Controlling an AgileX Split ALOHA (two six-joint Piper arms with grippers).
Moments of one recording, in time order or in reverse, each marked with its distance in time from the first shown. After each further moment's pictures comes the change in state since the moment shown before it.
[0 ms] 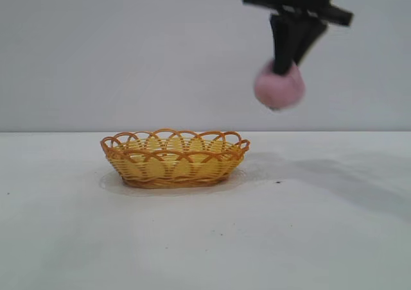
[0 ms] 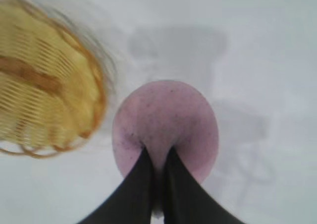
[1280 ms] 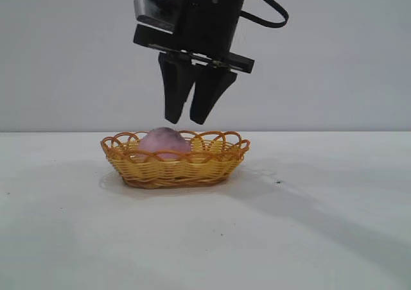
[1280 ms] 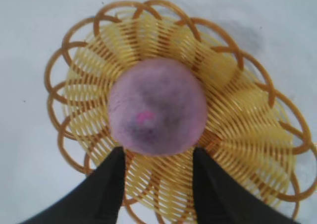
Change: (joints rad) left arm 0.000 0.000 0.000 0.000 0.000 0.000; right arm 0.169 0.179 -0.013 0.013 -0.083 0.003
